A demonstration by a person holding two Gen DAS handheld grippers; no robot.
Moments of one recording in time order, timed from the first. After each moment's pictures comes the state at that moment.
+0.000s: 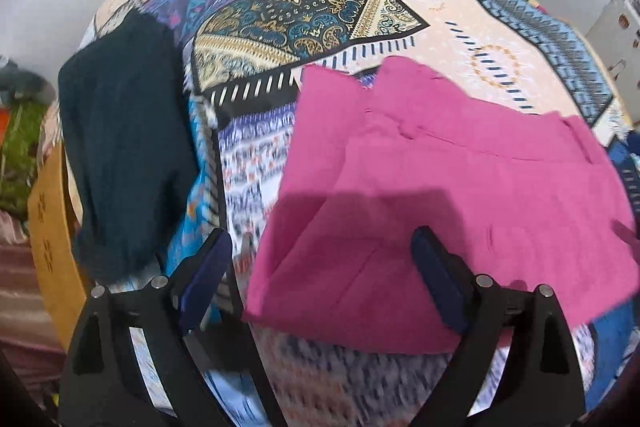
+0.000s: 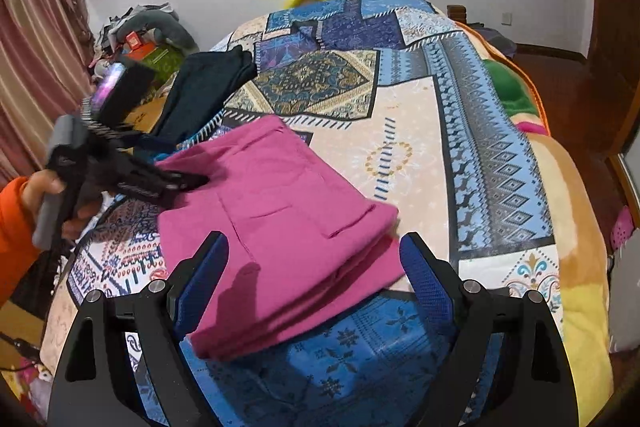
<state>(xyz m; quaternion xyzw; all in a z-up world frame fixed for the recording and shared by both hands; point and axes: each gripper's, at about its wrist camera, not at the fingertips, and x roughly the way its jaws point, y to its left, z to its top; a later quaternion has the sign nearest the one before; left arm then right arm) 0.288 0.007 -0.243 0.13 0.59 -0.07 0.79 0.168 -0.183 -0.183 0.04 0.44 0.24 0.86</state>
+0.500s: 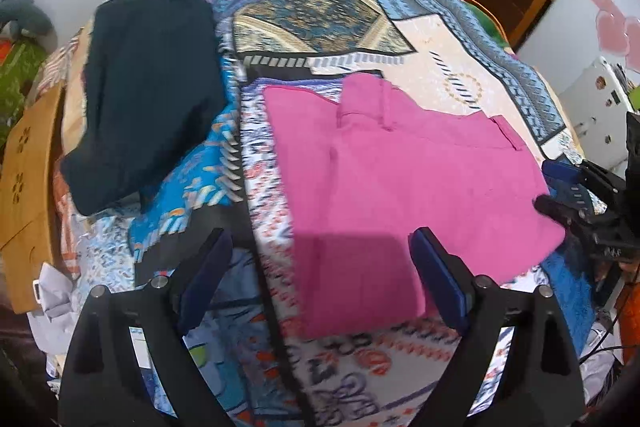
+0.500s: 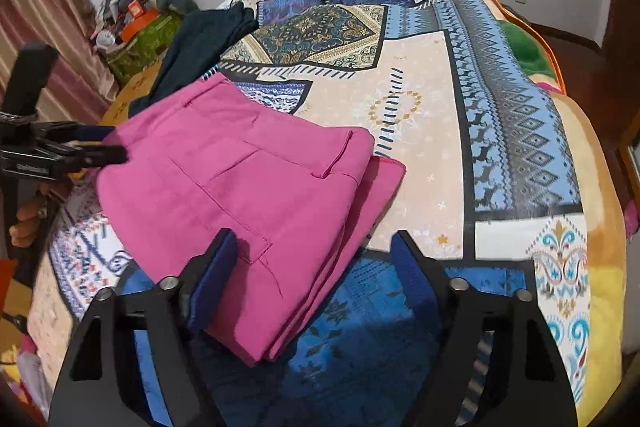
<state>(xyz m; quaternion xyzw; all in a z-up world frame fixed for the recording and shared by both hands) 0.231 0.048 -0.216 0.02 0.56 -0.07 0.83 0.172 -0.182 -0.217 0.01 0.49 0.26 0.83</state>
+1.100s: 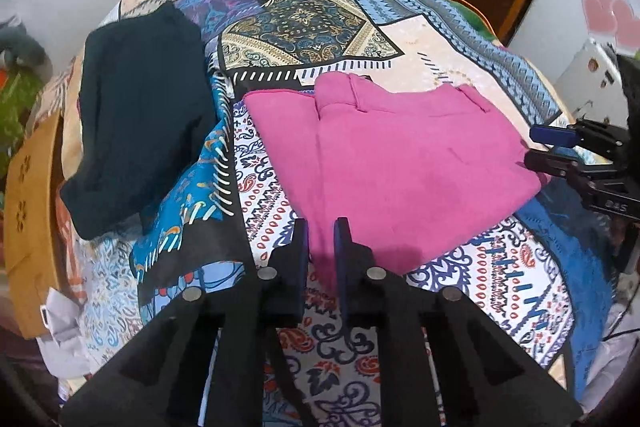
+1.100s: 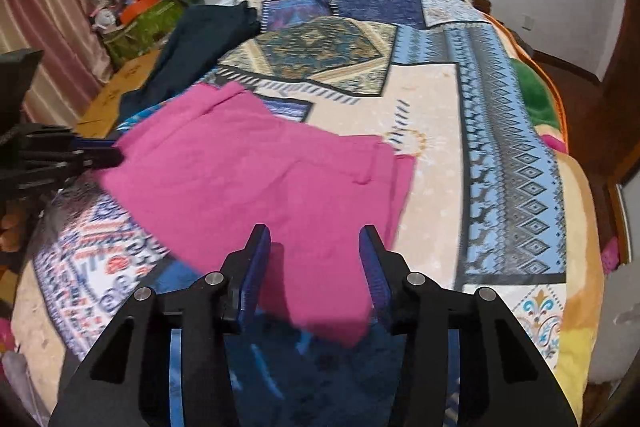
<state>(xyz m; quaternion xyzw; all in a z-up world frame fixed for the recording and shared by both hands) 0.227 0.035 -0.220 0.06 0.53 -0.10 0.84 0.185 -0.163 -0.201 -0.04 0.47 0.27 0.84</state>
